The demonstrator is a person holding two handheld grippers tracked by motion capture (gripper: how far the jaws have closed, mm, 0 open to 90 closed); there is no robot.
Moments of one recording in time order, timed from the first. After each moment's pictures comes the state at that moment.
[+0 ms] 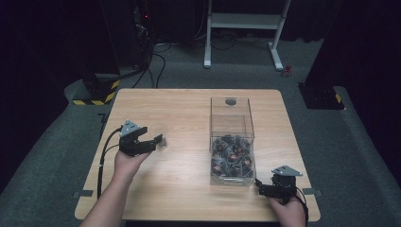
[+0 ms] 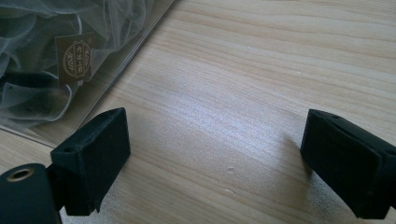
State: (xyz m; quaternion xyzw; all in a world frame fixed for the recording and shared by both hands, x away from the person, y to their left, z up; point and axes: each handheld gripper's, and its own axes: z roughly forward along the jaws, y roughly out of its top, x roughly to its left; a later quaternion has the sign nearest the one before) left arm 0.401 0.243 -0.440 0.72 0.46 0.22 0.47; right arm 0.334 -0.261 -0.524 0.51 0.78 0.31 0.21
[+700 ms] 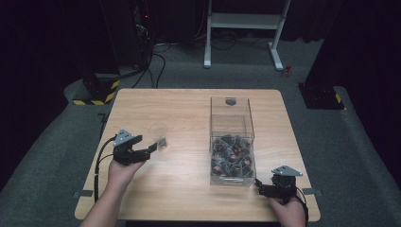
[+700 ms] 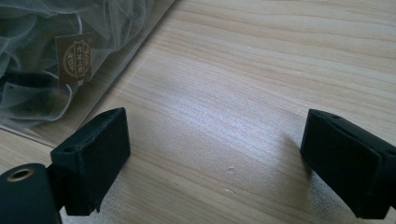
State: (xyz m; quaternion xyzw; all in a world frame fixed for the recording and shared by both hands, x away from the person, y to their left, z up) left arm 0.376 0.259 -0.457 0.72 0.47 0.21 0.46; right arm 0.334 -0.261 -0.525 0.51 0.78 0.31 0.21
